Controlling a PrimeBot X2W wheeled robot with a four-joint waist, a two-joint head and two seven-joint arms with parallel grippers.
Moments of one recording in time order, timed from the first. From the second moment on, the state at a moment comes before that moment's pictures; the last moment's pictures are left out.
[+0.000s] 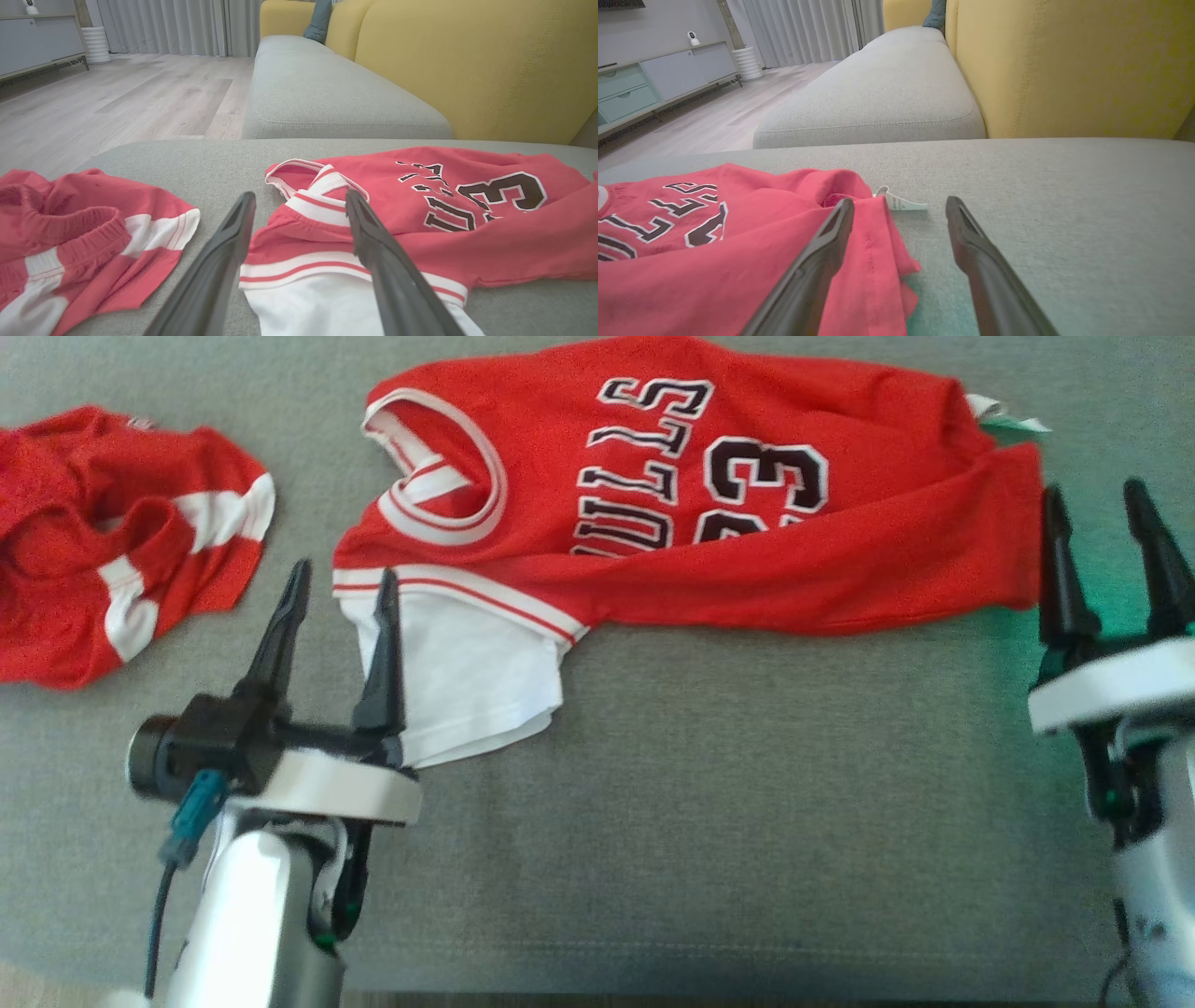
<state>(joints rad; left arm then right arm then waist) -0.21 0.04 -0.16 0.09 -0.11 -0.01 -0.25 -0.36 -0.26 0.02 0.28 0.31 0.13 -0.10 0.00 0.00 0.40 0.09</state>
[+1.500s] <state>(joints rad) -0.08 0.07 -0.13 0.29 -0.25 -0.06 0.03 -0.05 -0.13 0.01 0.03 0.24 0.13 0.04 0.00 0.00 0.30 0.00</state>
